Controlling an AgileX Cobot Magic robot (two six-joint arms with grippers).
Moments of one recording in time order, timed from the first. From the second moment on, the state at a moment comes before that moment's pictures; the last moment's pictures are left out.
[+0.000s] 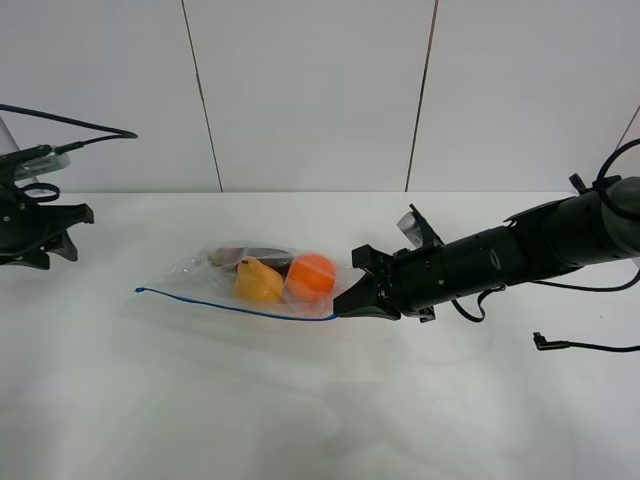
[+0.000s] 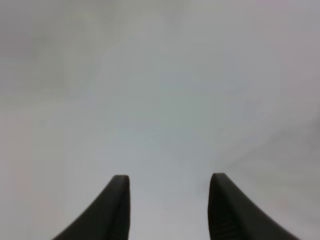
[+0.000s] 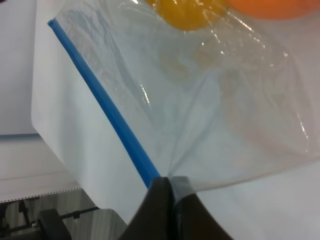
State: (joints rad) left arm 0.22 1.72 -1.07 -0.09 0.57 -0.08; right arm 0.28 1.84 -0.85 1.47 0.78 -1.06
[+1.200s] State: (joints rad) left arm 0.10 0.85 -0.82 -0.31 0.59 0.31; right arm 0.28 1.84 -0.85 1.46 0.78 -1.06
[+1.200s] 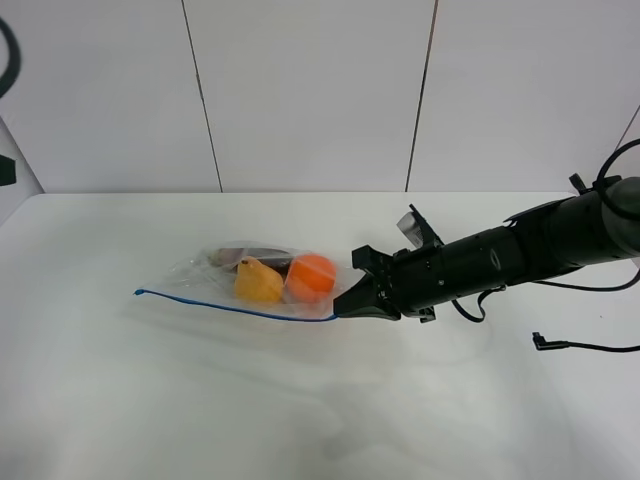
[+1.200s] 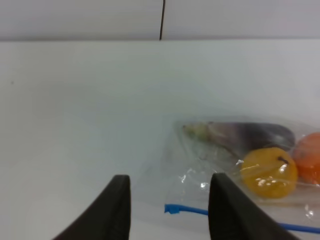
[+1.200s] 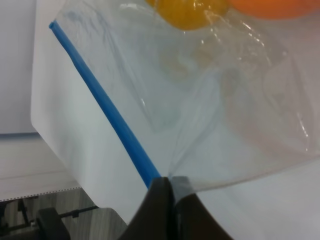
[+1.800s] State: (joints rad) left arm 0.10 0.36 -0.78 -0.36 0.89 0.30; right arm 0.28 1.84 -0.85 1.44 0.78 -1.06
